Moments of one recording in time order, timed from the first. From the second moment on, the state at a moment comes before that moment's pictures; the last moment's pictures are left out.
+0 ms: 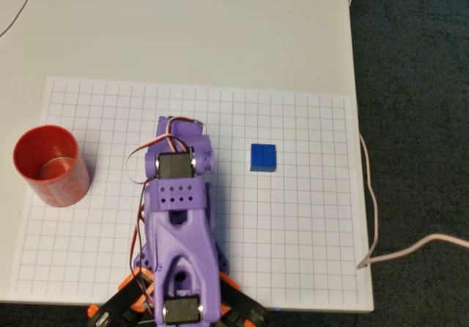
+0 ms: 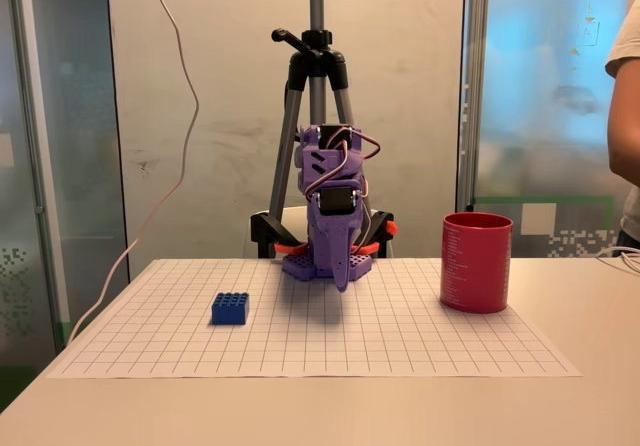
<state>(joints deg) -5.9 188.9 173.9 68.7 7.8</state>
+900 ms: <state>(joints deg) 9.5 178.9 142.6 71.1 1.3</state>
